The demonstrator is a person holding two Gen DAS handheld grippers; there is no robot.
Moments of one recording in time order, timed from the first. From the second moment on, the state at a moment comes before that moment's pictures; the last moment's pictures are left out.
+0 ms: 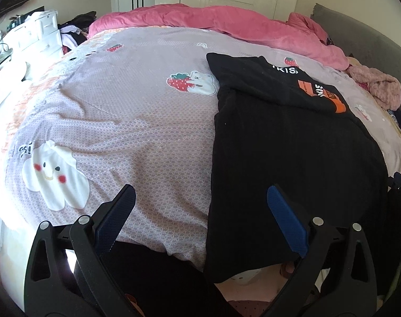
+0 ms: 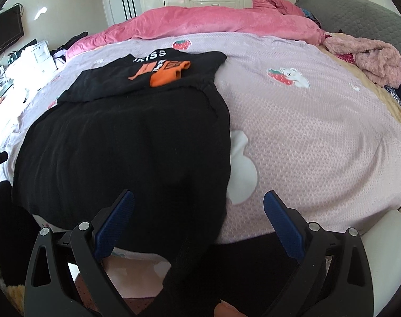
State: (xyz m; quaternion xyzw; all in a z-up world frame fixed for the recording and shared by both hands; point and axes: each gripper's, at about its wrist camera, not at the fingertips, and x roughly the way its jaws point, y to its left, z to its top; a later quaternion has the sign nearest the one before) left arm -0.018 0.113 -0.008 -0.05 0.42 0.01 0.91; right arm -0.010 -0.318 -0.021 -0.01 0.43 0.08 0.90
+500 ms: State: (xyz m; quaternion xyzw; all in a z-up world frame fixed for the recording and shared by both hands) left arm -0.026 0.102 -0.030 -0.06 0.46 -0.02 0.89; right arm -0.011 -0.307 -0.041 -0.01 0.47 0.12 0.87
